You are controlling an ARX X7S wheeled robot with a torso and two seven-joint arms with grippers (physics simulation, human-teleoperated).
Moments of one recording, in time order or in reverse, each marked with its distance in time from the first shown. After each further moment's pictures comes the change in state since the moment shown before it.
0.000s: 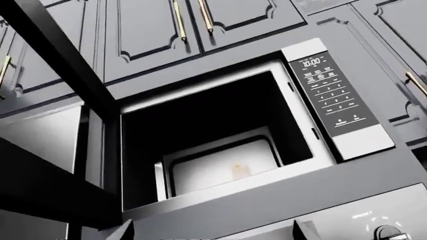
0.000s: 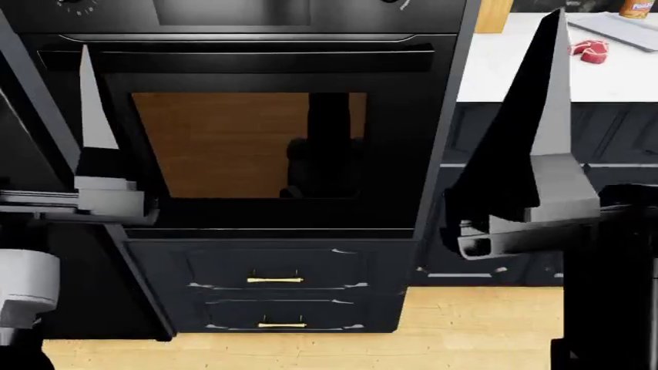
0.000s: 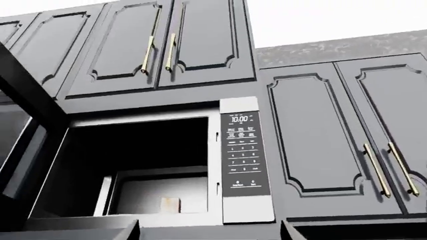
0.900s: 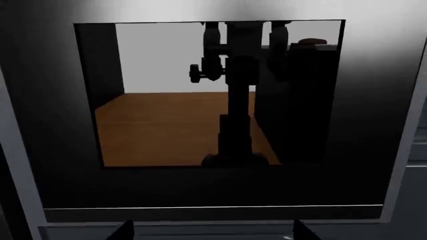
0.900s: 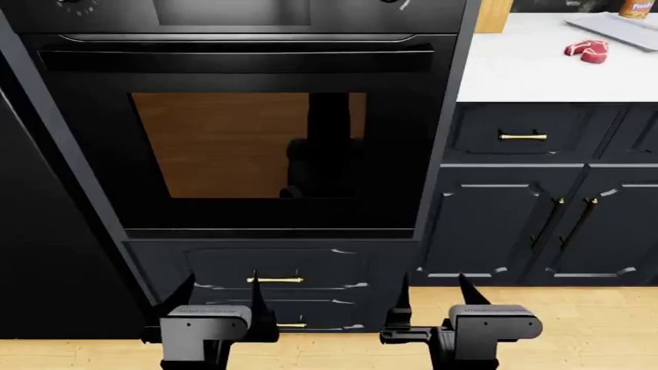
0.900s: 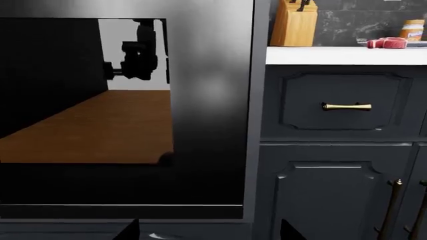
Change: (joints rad) left arm 0.404 -0.036 0.270 -0.993 -0.230 0.493 -0.385; right arm -0.725 -0.791 0.602 0.973 -0.444 -0.098 -0.913
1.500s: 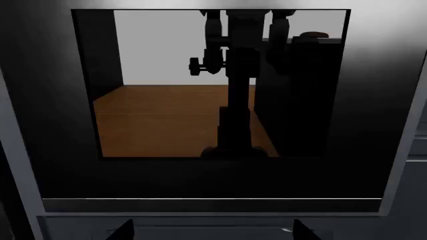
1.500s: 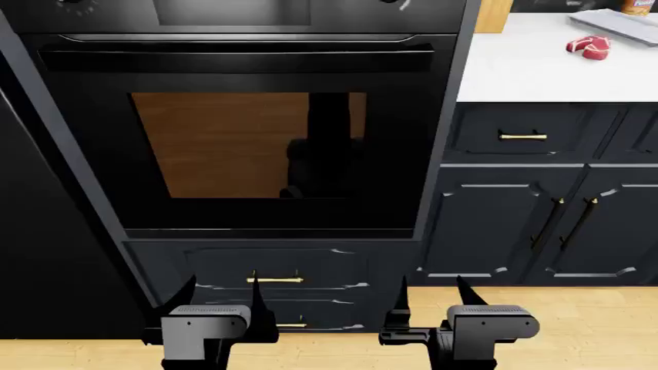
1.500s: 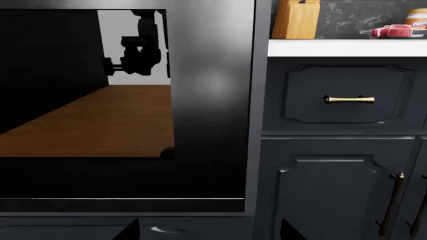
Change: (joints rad) left arm -0.005 0.061 -0.074 -0.016 0.044 -0.021 0.074; right arm 0.003 -0.059 0.067 0.015 -0.052 0.013 -0.071
